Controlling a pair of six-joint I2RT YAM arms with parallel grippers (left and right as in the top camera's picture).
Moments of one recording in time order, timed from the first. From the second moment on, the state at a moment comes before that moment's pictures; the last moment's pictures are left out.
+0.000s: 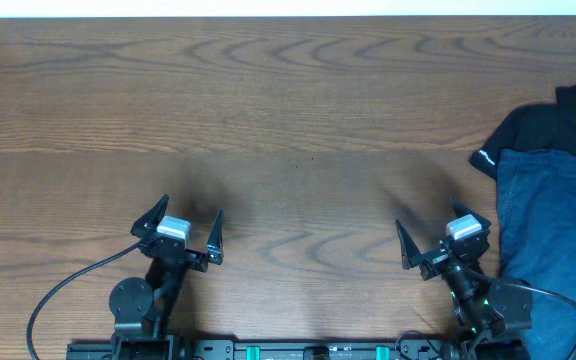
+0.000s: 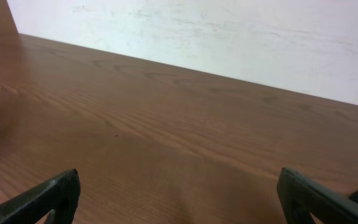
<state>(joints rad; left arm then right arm) -0.01 0.02 0.02 -0.09 0.28 0.04 0.13 0.01 0.06 -0.18 -0.26 -0.06</state>
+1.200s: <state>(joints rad) -0.01 0.05 0.24 -0.20 0.42 -0.13 0.13 0.05 0.15 0.01 -0.34 0.26</state>
